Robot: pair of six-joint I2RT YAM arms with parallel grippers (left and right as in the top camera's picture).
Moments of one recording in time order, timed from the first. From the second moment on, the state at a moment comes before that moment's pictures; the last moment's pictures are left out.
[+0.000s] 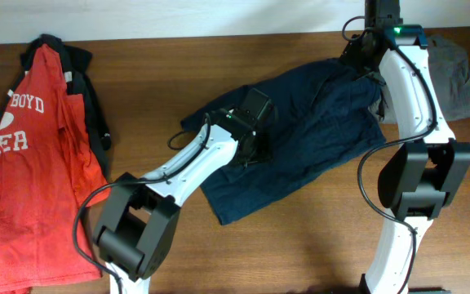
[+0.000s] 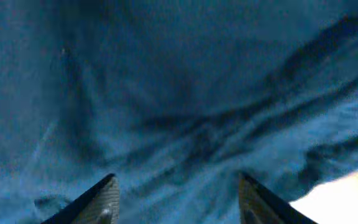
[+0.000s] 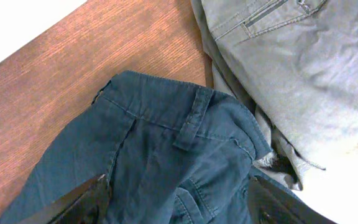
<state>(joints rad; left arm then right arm) -0.64 2.01 1.53 -0.78 0.08 -0.71 -0.04 2.20 2.13 -1.01 0.16 0.53</state>
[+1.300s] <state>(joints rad) -0.66 2.15 1.60 -0.83 -0.01 0.20 -0.04 2.32 2.13 -1.05 0.02 0.47</state>
